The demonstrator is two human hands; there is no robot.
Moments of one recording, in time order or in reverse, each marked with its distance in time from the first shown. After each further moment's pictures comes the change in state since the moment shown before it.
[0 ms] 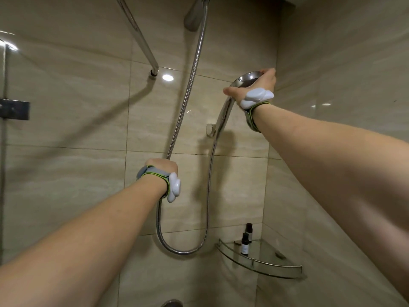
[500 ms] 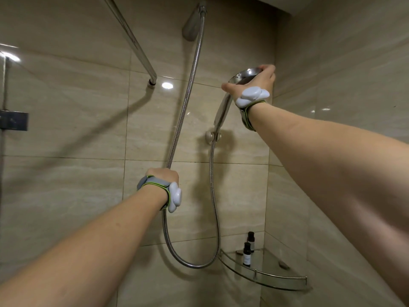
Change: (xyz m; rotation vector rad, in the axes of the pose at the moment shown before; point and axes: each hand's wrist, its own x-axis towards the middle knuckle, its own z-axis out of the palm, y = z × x) left_hand 0.013 0.005 0.010 0.007 0.076 0.055; right_hand 0.017 -0.011 0.009 0.046 0.111 -0.052
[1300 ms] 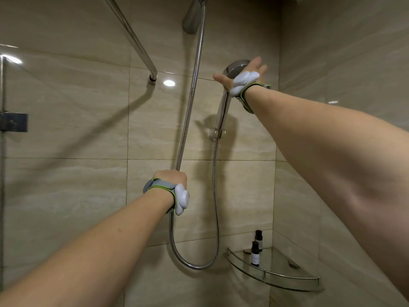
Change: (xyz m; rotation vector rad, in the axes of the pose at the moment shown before) left_hand 0.022 0.005 0.021 0.020 0.060 0.013; right_hand 0.019 -0.002 0.028 -0.413 -0.250 0.019
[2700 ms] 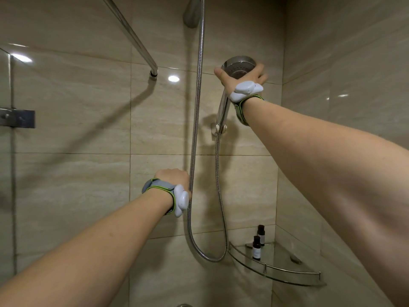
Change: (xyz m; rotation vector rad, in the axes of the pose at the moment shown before) left_hand -0.007 0.004 0.014 0.003 0.041 0.044; right_hand -0.027 0.012 0.012 0.349 0.074 0.101
